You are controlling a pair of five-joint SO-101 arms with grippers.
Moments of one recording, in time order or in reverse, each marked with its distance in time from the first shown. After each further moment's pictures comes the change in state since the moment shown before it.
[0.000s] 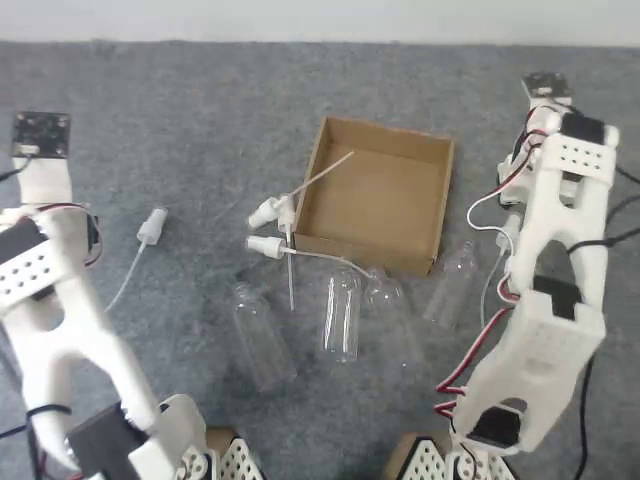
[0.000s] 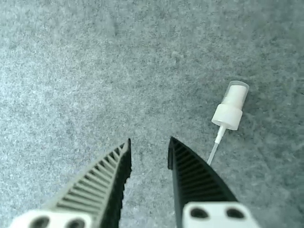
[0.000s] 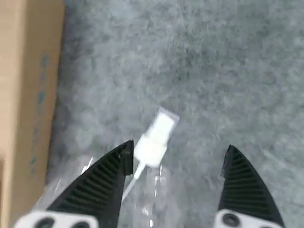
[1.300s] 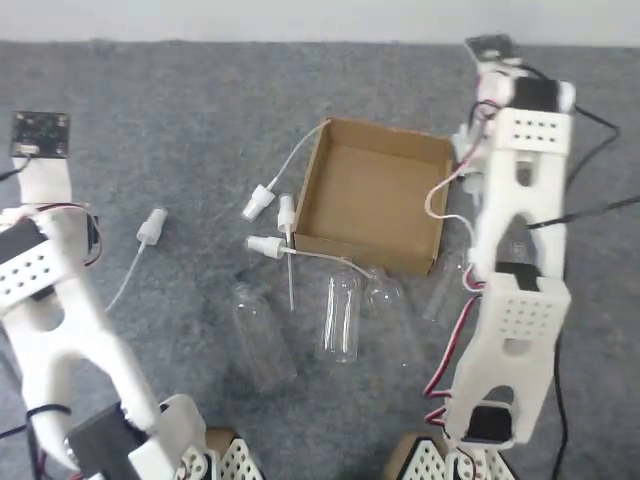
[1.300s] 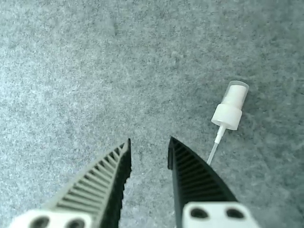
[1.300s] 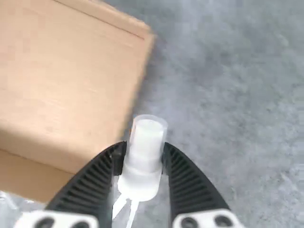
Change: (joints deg) left arm 0.0 0.0 0.0 0.0 0.0; right arm -13.0 6.6 -28.3 18.9 -3.3
